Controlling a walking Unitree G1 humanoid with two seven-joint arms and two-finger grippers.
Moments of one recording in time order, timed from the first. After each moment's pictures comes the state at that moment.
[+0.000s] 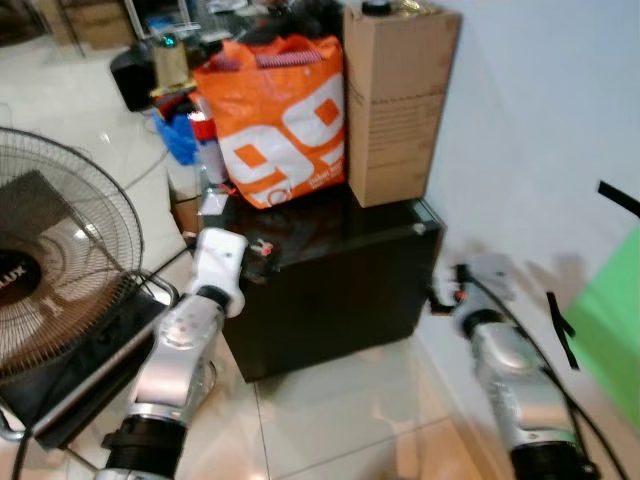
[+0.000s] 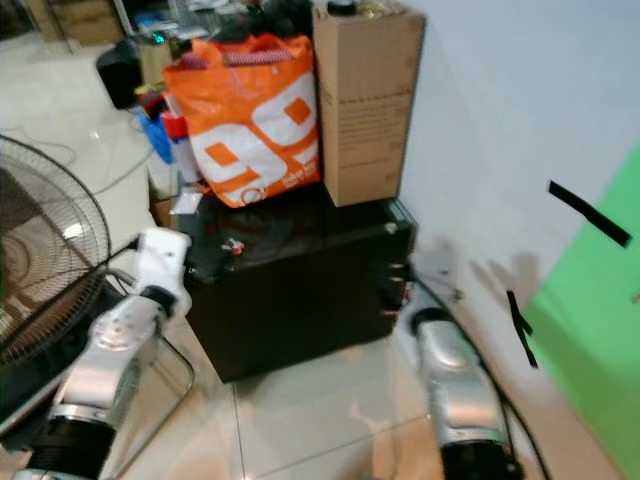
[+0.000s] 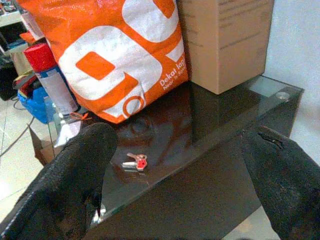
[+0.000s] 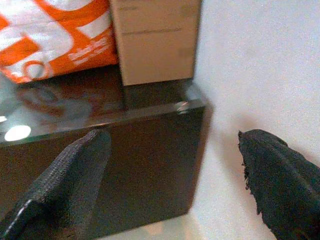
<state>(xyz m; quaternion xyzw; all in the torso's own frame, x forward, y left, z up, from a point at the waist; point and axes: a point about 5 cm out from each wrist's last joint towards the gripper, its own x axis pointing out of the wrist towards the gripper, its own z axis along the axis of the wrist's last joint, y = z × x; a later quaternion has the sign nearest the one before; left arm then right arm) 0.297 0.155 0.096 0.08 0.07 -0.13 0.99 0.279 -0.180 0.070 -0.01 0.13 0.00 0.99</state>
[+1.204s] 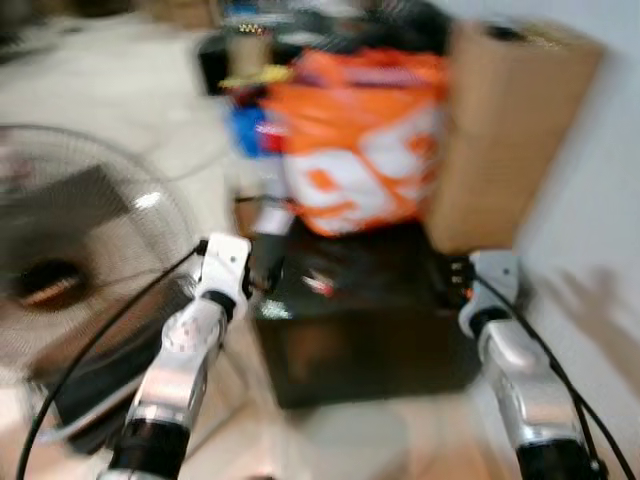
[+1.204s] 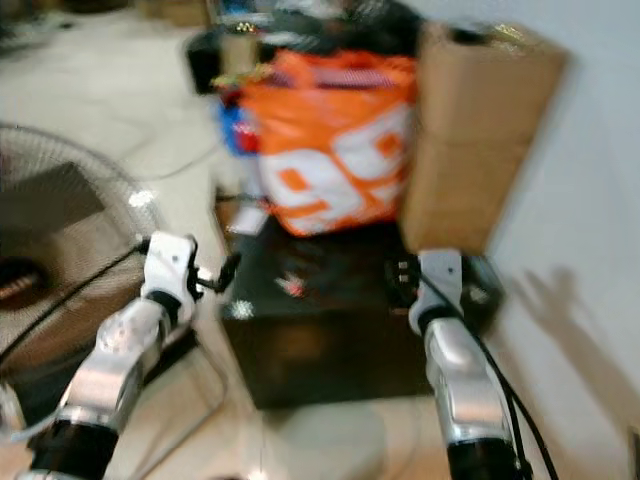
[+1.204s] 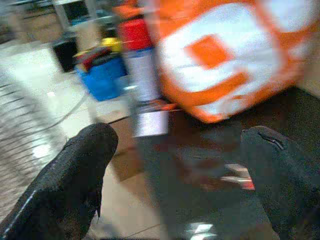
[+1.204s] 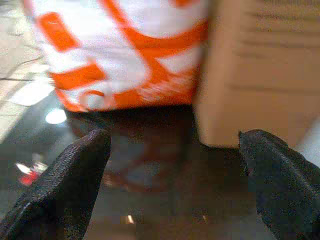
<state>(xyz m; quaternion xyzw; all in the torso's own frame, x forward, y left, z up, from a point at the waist) 0.296 0.153 0.094 0.08 0.07 -0.13 0.99 0.283 -0.182 0.072 -0.02 0.12 0.01 0.99</state>
